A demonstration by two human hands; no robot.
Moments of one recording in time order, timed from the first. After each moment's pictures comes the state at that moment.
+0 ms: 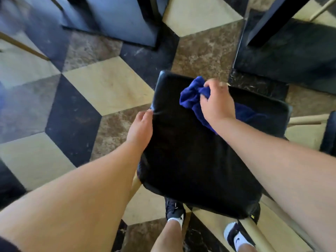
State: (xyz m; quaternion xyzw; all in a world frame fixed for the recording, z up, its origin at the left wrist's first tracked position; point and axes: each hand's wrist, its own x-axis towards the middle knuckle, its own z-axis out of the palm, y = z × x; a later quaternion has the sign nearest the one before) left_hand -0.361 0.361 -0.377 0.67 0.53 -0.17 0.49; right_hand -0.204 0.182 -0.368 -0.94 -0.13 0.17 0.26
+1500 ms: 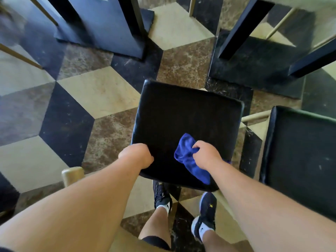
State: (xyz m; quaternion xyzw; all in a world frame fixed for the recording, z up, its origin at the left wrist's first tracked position) left_hand -0.416 0.294 -0.276 0.80 0.27 -0.52 0.12; right_hand -0.332 0.065 -0.300 -0.86 -0.01 0.48 0.16
